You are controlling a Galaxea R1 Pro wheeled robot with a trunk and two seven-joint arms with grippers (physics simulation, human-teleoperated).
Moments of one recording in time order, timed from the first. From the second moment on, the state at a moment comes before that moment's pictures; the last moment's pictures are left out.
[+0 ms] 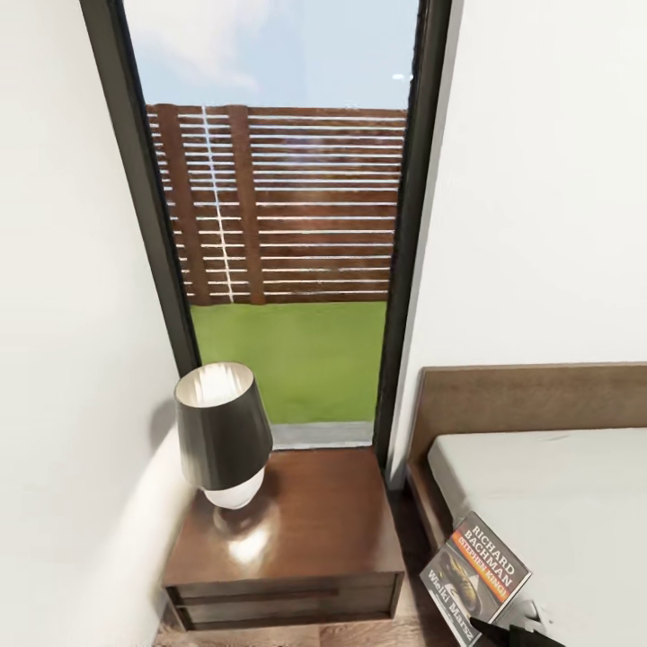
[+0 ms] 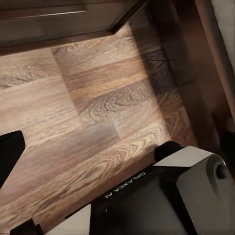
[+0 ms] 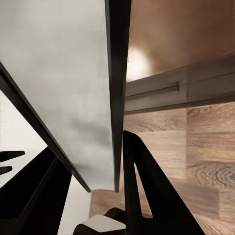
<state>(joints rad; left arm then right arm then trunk) -0.43 0.13 -0.07 -0.02 0.00 -0.12 -0.74 -0.24 -0.42 0.16 -0.50 -0.64 0.23 0.98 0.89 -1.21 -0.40</state>
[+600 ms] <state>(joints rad) -0.43 0.13 -0.07 -0.02 0.00 -0.12 -0.74 -0.24 -0.42 0.16 -0.50 -0.64 0.23 0.98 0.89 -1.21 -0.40</state>
